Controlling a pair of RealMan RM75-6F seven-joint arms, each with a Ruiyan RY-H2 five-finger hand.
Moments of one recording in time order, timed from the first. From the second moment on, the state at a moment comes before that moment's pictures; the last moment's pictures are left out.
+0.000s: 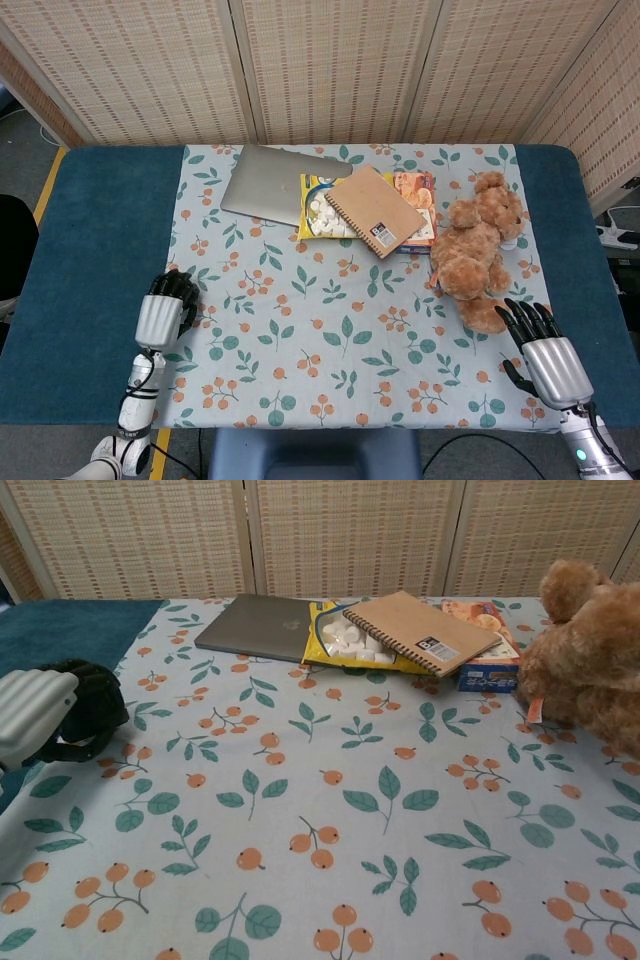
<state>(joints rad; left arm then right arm) -0.43 -2.06 -0.15 -0.51 1.48 1.43 -0.09 0.10 -1.14 -0.03 -1.65 -1.59 1.40 -0.18</state>
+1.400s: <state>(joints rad) -0.50 -1.44 -0.51 -1.46 0.68 0.77 -0.81 0.11 -1.13 -0.05 -1.66 -1.60 1.37 -0.19</state>
